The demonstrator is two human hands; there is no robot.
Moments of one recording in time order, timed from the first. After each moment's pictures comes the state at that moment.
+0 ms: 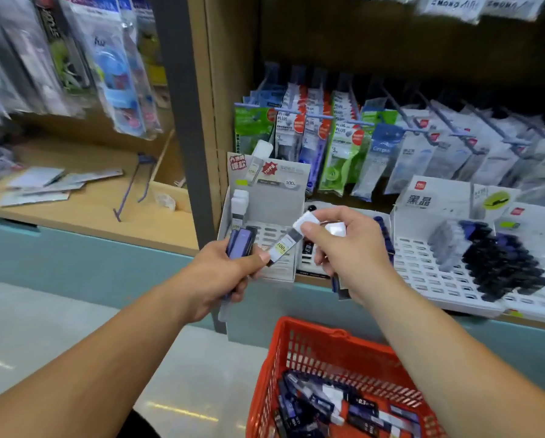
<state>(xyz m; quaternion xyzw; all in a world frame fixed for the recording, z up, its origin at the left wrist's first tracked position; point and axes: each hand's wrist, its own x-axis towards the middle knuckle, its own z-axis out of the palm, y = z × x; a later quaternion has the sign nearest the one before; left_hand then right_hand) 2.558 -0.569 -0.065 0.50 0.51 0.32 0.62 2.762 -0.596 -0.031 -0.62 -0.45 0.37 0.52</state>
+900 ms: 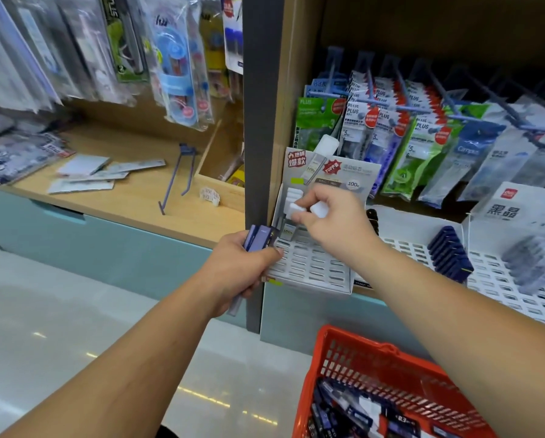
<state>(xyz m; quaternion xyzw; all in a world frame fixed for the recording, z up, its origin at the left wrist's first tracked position) 2.511 -0.538 -0.080 0.48 0.57 0.35 0.57 2.691 -0.504 -0.046 -0.60 -0.66 0.23 0.38</state>
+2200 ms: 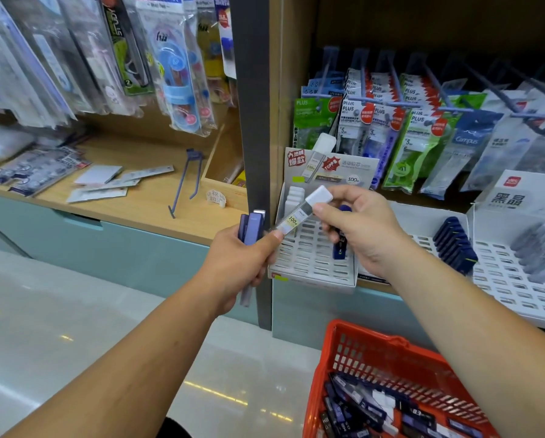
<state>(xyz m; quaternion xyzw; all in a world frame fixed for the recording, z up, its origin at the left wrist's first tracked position) 2.510 -0.550 -0.065 0.46 0.57 0.41 0.54 2.710 -0.529 -0.041 -0.54 -0.49 0.47 0.50</state>
